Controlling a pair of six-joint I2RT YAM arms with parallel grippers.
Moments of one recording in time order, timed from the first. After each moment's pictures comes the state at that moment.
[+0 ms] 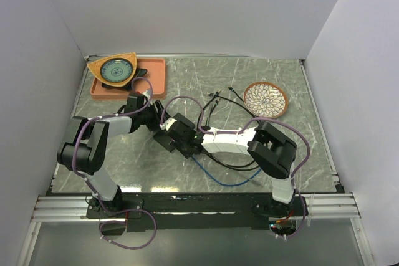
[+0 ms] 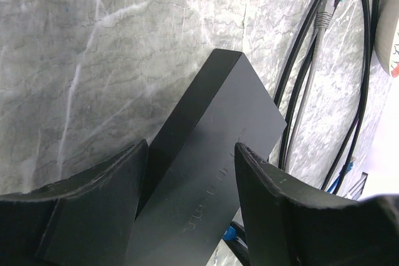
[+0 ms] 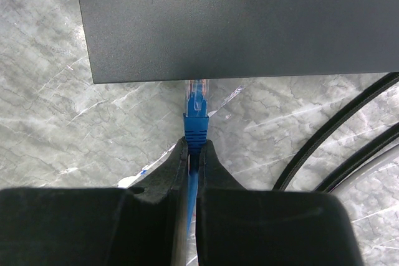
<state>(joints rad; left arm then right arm) -0.23 1.70 0.78 0.12 0.44 -0.67 1.06 1.90 1.21 -0.34 0.20 0.14</state>
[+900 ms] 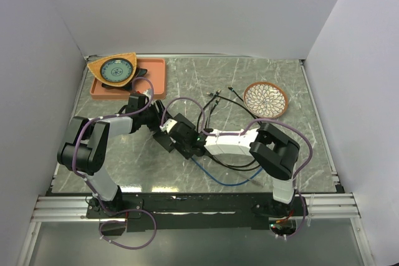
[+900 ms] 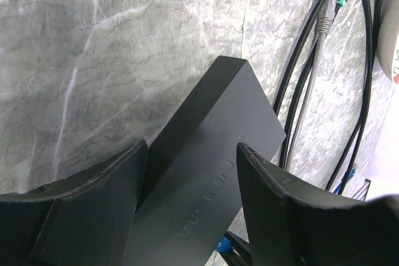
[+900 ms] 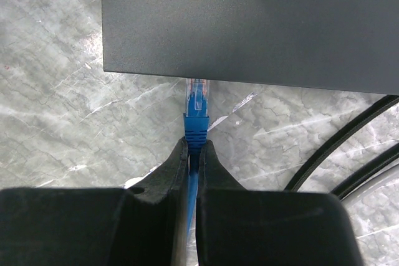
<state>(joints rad) -0.24 1.69 0.78 0.13 0.40 -0.68 1.06 1.88 1.15 -0.26 0.16 0.10</state>
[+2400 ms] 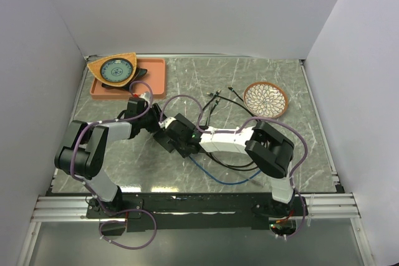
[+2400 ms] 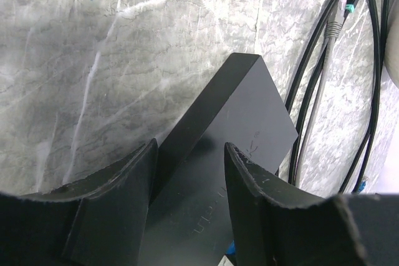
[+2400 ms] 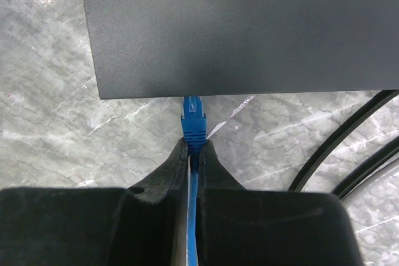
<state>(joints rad) -0.25 1.65 0.70 0.21 0.35 -0.70 1.06 1.92 1.24 -0.34 0.20 0.20</state>
